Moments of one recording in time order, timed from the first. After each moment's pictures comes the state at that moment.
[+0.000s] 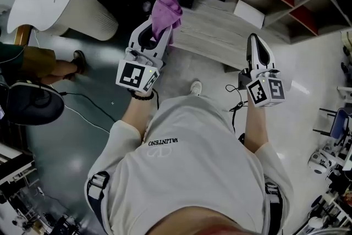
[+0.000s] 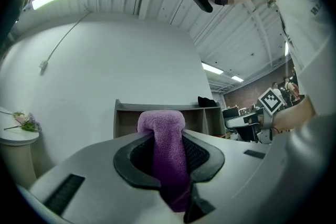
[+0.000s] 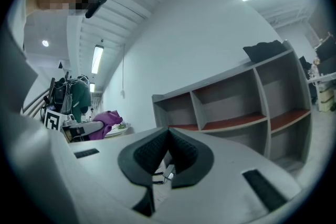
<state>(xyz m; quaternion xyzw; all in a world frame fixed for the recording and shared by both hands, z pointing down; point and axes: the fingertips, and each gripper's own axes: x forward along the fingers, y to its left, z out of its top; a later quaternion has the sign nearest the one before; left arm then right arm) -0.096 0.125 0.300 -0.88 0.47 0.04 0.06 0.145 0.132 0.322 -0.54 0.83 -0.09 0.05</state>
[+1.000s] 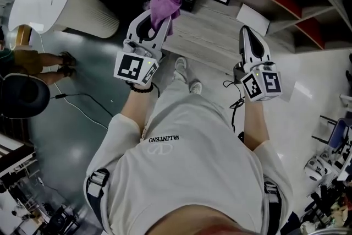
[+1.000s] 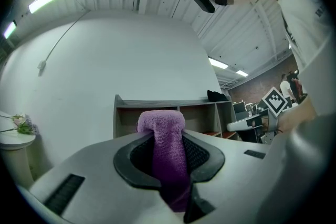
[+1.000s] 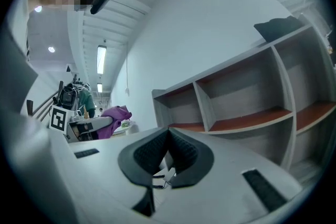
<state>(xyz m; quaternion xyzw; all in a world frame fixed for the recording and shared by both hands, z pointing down) -0.082 0.043 0.302 -0.87 0.49 0.02 0.06 0.131 0.045 0.338 -0.49 0.86 -0.10 0.04</state>
